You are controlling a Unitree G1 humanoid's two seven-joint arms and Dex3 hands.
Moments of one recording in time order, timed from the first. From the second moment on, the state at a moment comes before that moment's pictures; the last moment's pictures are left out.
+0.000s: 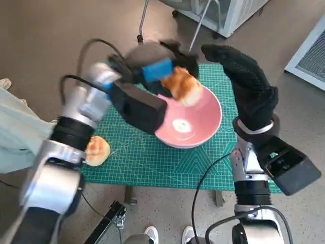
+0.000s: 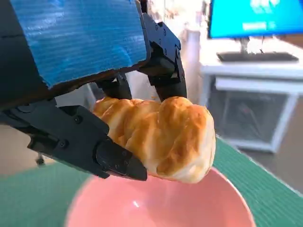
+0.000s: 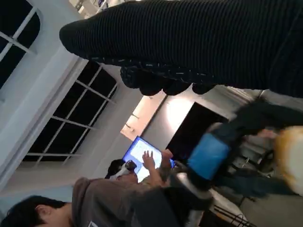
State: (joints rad) left arm -1.24 0.34 -0.42 0.97 0.53 -0.57 -0.35; right arm -0.74 -0.08 -0.11 0.49 0.31 -0.86 0.52
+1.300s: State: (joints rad) left arm -0.84 0.62 -0.23 0.40 0.31 -0.42 -0.71; right arm -0.72 -0.10 -0.10 0.47 0.31 -0.87 0.49
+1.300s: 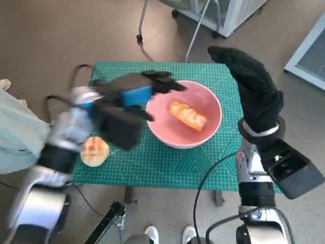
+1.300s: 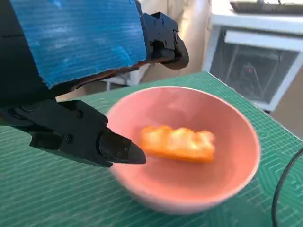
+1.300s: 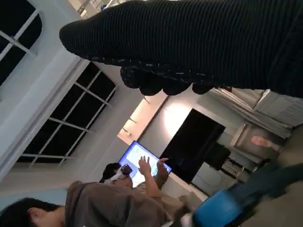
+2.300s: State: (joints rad) left arm -0.35 0.97 0.03 0.09 0.20 -0.34 -0.78; right arm -0.72 -0.08 -0.08 0.46 0.32 -0.81 0.49
